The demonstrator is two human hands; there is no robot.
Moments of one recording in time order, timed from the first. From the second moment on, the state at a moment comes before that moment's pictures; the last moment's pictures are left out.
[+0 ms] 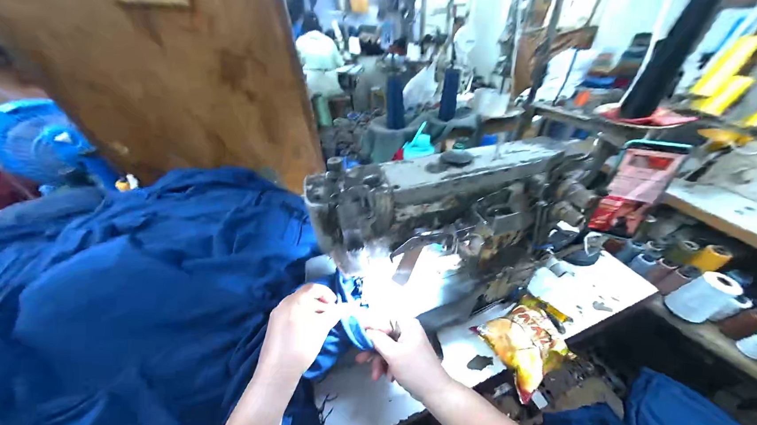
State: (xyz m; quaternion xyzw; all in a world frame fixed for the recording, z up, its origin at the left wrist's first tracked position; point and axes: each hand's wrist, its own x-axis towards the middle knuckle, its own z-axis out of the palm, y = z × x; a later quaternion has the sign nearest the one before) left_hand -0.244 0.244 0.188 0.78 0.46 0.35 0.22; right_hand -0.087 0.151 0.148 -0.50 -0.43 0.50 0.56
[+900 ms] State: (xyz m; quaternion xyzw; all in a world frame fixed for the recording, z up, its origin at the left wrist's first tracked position) left_hand -0.258 0.267 0.257 0.98 0.13 -0.08 -0.14; right_hand -0.078 0.153 0.121 -0.47 -0.63 0.39 0.48
